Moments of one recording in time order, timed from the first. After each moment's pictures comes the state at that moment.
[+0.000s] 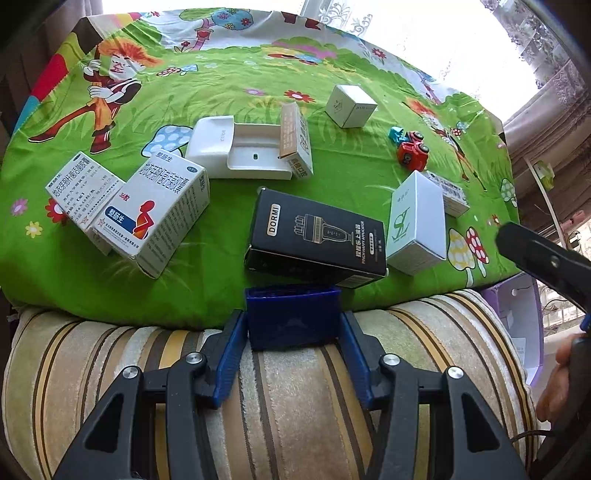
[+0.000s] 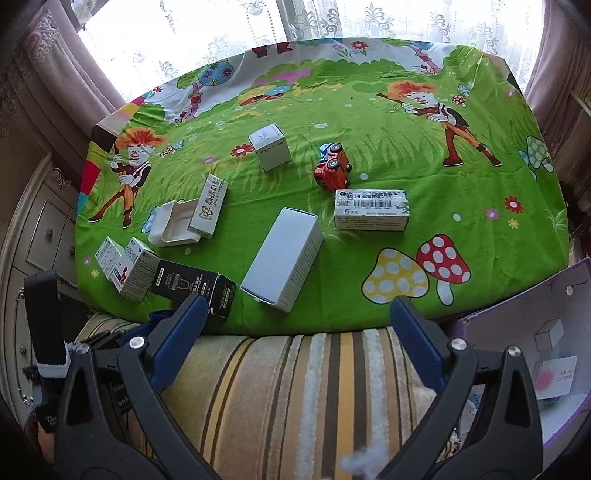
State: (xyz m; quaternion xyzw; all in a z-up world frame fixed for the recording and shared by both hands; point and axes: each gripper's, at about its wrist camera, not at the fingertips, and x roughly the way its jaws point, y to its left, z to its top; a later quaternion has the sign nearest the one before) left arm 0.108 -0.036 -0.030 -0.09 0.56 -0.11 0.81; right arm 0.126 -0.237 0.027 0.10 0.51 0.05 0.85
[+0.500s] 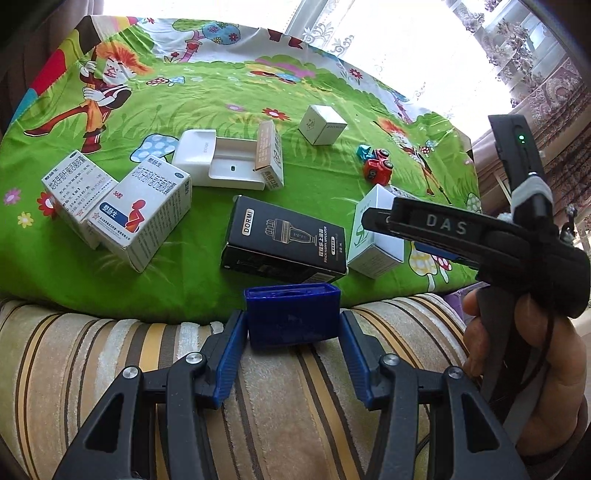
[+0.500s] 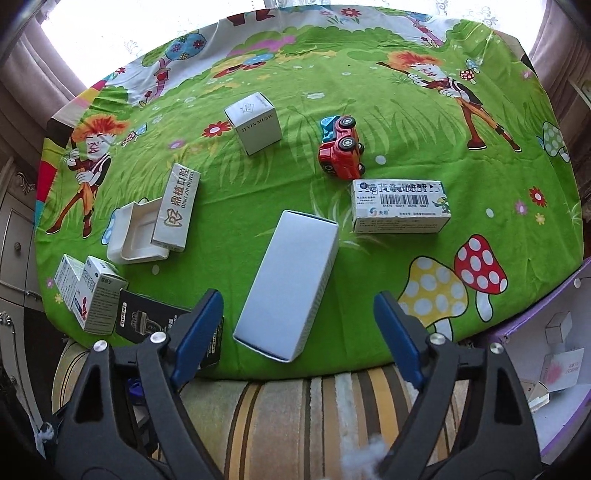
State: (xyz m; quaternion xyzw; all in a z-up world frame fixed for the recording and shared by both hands) left arm 0.095 -0.033 -0.017 -0.13 0.53 -0.15 0.82; right arm 0.173 -0.212 -0.017 0.07 0.56 0.01 0.83
